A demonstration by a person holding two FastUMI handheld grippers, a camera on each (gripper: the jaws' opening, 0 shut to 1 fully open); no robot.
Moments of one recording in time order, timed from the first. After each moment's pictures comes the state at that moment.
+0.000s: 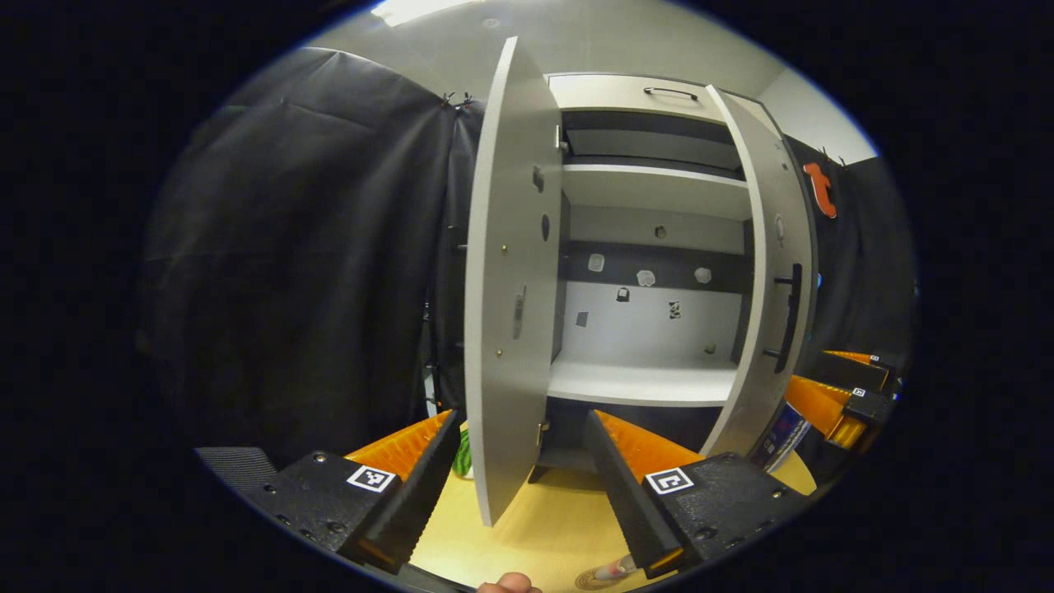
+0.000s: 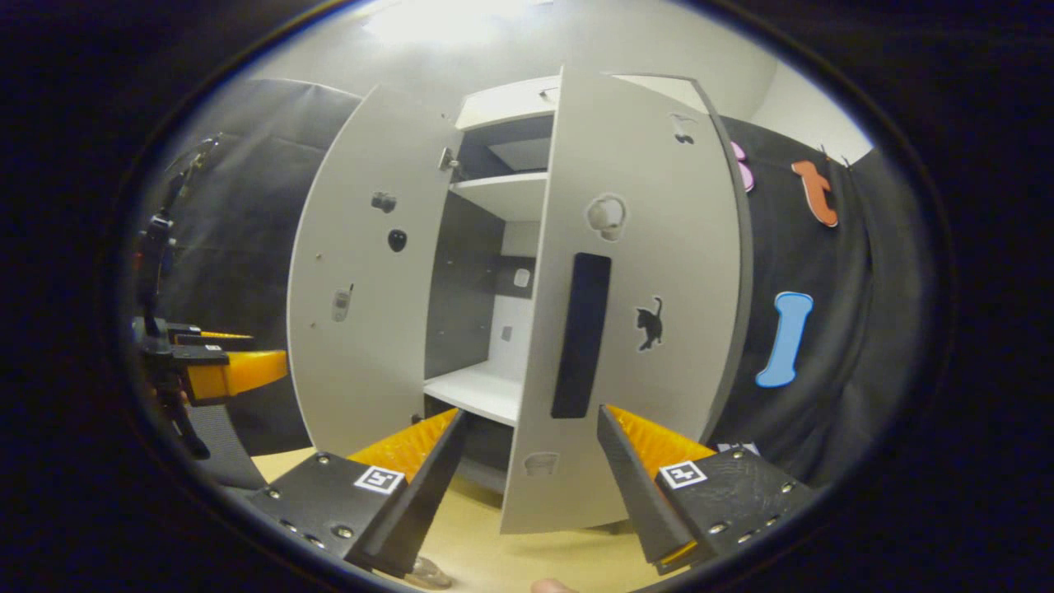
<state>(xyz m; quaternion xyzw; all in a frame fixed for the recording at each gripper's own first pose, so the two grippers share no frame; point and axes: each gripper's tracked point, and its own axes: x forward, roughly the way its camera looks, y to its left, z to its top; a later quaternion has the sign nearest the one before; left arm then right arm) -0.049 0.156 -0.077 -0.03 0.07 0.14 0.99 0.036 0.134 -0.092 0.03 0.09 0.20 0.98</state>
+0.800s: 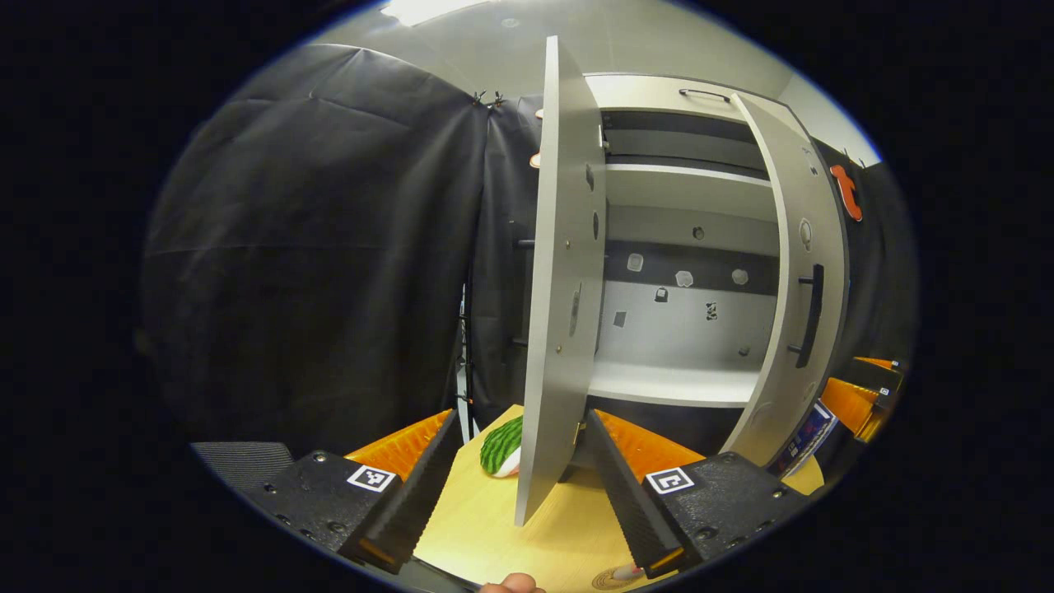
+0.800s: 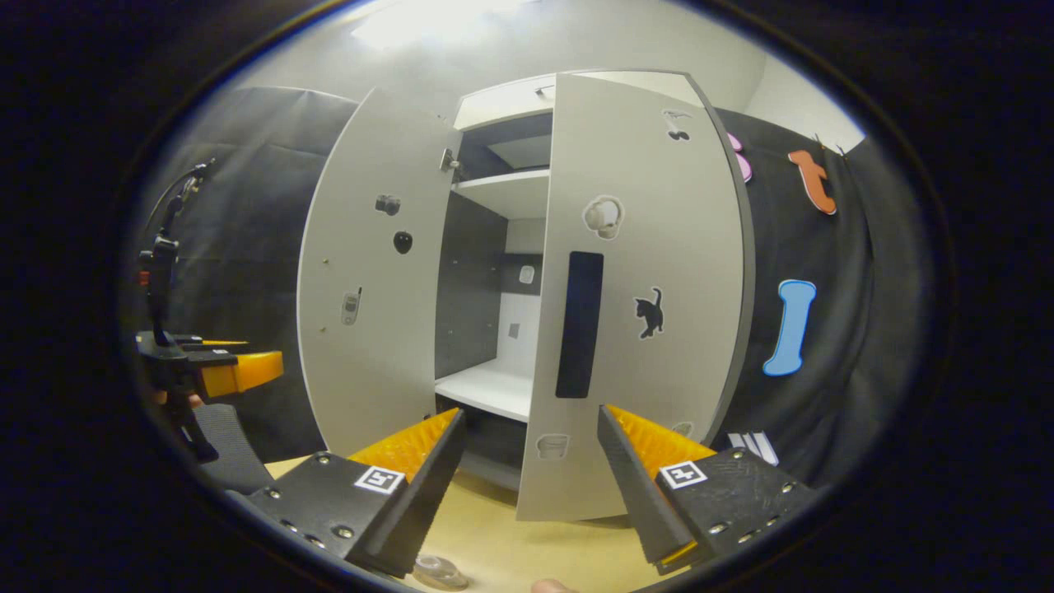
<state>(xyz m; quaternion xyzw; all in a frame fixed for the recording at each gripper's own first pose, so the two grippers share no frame) -0.059 0.187 -0.081 -0.03 0.07 0.18 0.98 0.027 0.128 -0.096 0.04 0.10 0.19 0.98</state>
